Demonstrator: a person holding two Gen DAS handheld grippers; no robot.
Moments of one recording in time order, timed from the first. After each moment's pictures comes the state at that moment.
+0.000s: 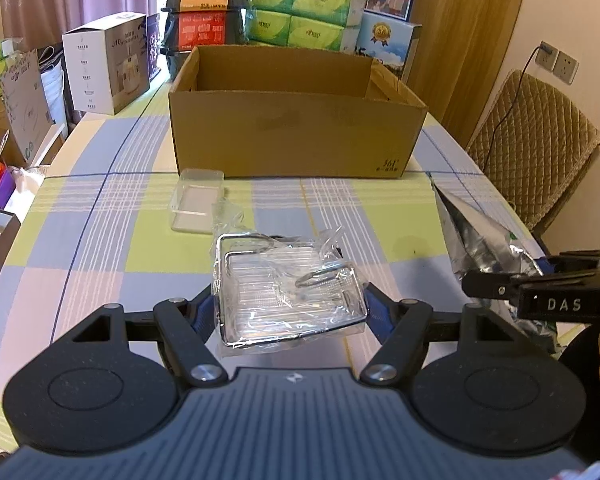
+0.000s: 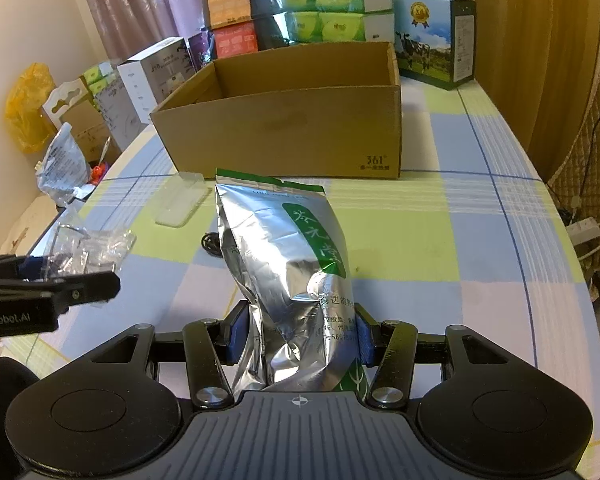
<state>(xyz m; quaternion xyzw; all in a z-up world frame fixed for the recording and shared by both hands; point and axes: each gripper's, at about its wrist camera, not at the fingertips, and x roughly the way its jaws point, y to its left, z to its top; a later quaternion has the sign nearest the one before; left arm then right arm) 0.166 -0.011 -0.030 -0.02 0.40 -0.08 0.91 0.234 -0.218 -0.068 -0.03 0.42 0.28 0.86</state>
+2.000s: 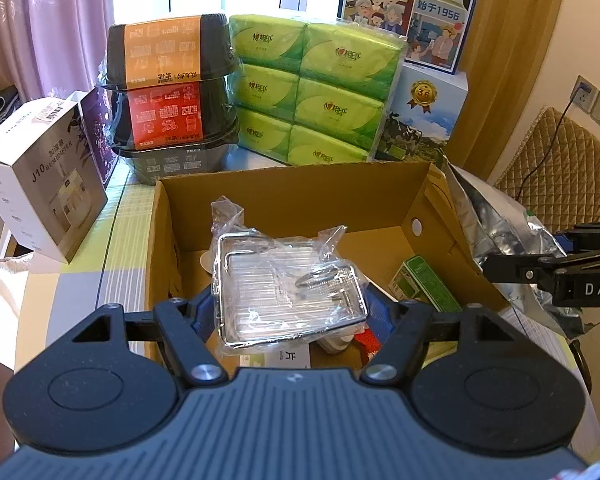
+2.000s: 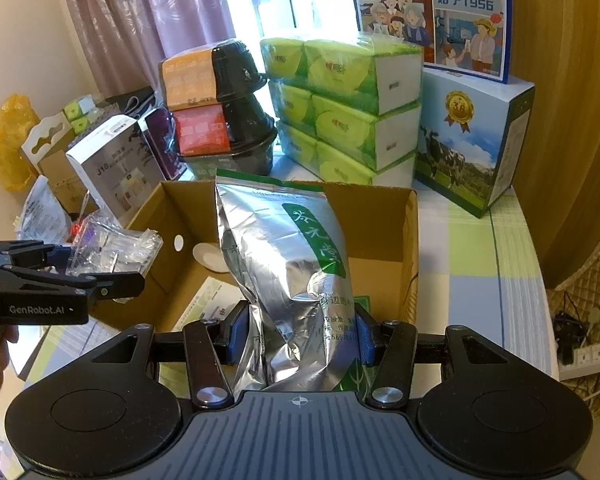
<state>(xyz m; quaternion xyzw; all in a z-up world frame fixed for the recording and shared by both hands) 0.458 0.009 0.026 0.00 0.40 -0.12 0.91 0.490 -0.135 0.008 -0.04 0.41 0.30 0.86</state>
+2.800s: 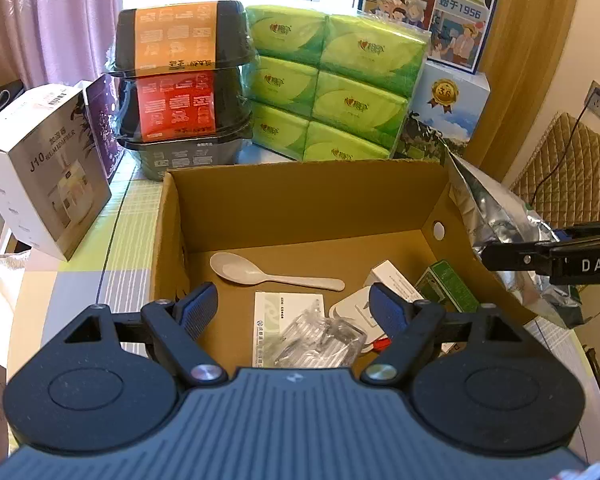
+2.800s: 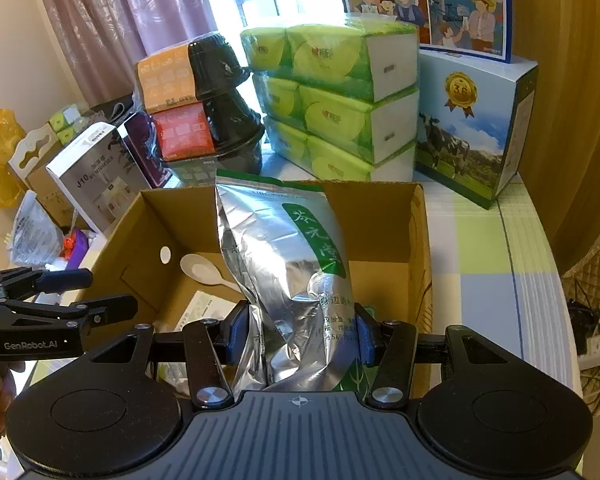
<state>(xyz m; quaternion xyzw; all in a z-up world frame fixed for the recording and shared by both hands) 0.472 0.022 0.003 0.00 0.40 -0.10 0.91 0.516 -0.121 -0.011 -0.02 0.42 0.28 0.86</state>
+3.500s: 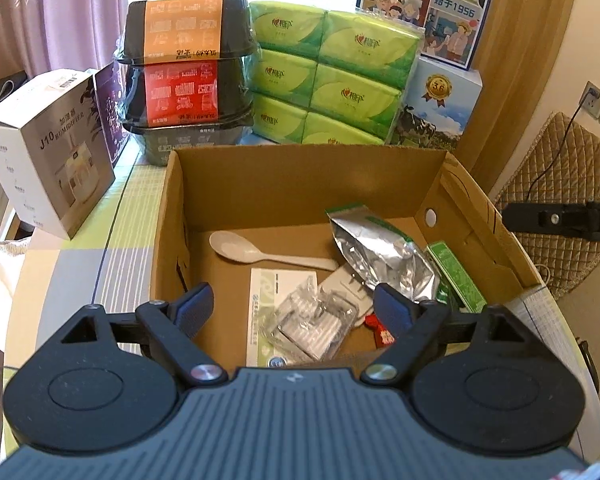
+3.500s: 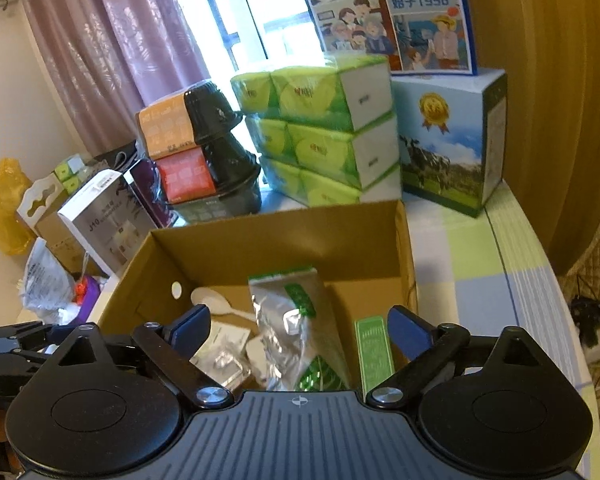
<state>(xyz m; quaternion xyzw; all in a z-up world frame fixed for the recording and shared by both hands) 0.445 0.023 0.001 -0.01 0.40 -0.10 0.91 0.495 -0.150 -0.001 0.05 0.38 0.28 0.88</state>
